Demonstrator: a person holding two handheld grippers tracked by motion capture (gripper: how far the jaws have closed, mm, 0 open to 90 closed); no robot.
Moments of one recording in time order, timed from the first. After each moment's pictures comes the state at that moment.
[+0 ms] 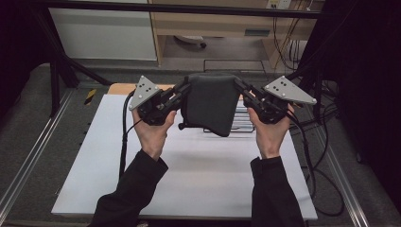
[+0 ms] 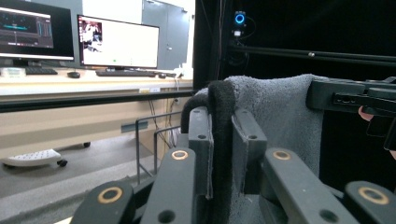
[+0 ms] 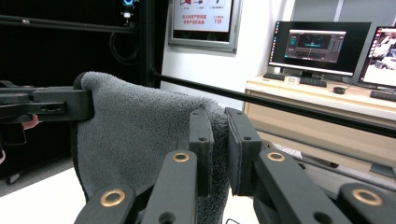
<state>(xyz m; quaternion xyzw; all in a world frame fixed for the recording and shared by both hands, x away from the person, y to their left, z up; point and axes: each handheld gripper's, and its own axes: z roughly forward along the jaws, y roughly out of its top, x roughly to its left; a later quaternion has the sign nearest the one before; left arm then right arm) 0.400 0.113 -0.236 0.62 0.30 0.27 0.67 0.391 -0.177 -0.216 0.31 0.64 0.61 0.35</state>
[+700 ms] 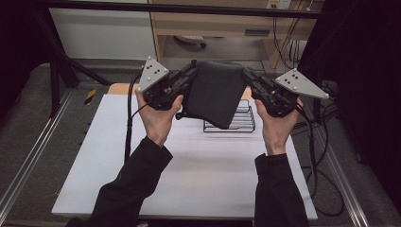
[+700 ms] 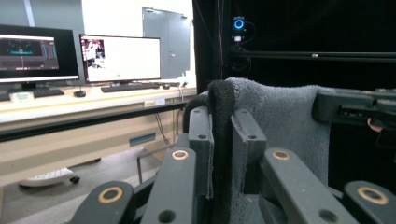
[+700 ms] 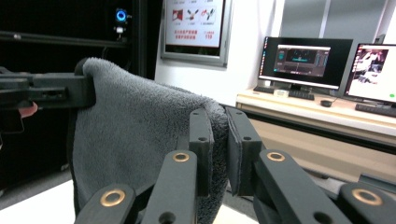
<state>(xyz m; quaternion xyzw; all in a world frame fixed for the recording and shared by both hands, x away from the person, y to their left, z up) 0.409 0.095 -0.193 0.63 0.28 0.30 0.66 0.395 -0.190 -0.199 0.30 0.62 0.62 0.37</state>
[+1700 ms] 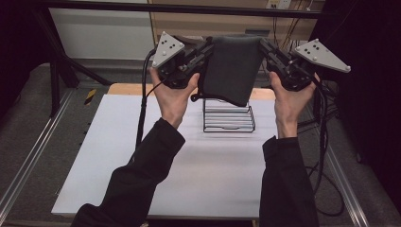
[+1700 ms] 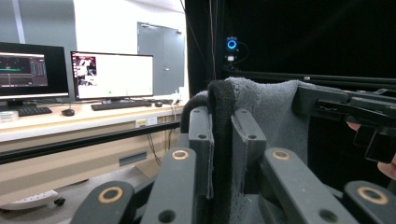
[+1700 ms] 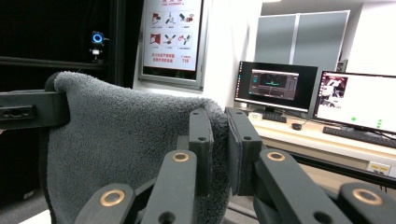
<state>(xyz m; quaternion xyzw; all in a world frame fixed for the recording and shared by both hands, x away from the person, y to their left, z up) 0.432 0.064 -0.158 0.61 0.27 0.29 0.68 0.424 -0.213 -0.153 0.31 0.58 0.63 0.41</state>
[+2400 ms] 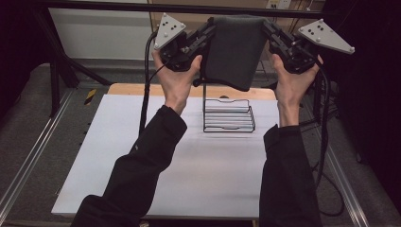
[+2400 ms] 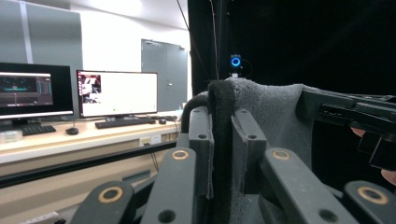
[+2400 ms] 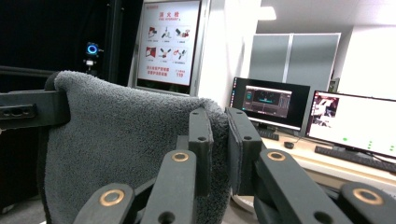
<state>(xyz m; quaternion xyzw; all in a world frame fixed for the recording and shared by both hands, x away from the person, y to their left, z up) 0.456 0.060 -0.135 0.59 0.25 0.31 0.70 0.446 -0.215 -0.128 0.29 0.57 0.63 0.44</state>
